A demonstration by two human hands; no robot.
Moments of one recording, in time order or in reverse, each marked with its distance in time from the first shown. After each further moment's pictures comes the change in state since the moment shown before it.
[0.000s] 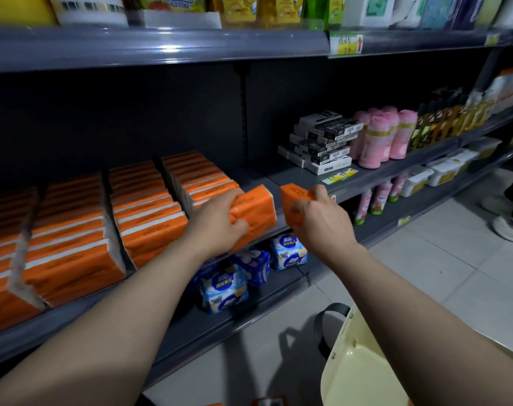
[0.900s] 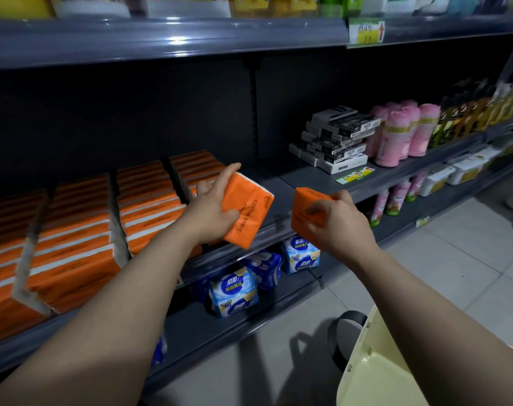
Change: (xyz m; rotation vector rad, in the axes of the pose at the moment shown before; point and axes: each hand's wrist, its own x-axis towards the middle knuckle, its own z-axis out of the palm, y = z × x) left_hand 0.029 -0.029 -0.015 -0.098 -0.131 -0.100; right_hand 0.009 0.010 0.008 0.287 -0.040 0.135
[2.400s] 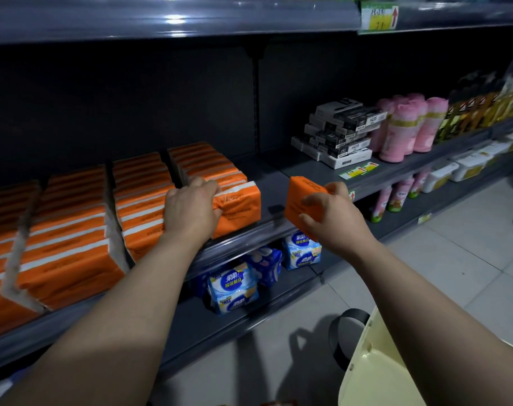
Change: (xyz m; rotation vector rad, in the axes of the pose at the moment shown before) left_hand 0.007 -0.032 0.015 0.541 0.322 -0.002; right_hand 0.010 -0.004 0.009 0.084 -0.054 -0.045
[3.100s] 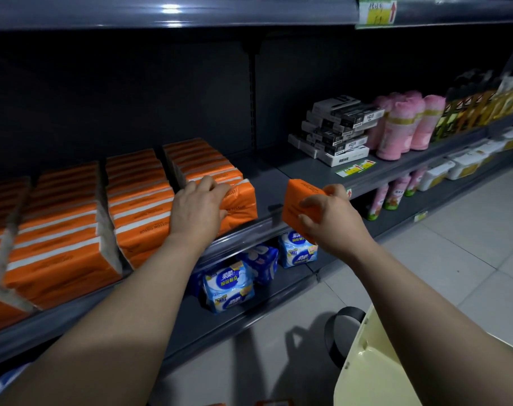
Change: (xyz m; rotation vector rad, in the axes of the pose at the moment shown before) left_hand -0.001 0.011 0.015 0.048 0.003 0.115; right_hand -0.004 0.005 0.002 0.003 -0.007 0.018
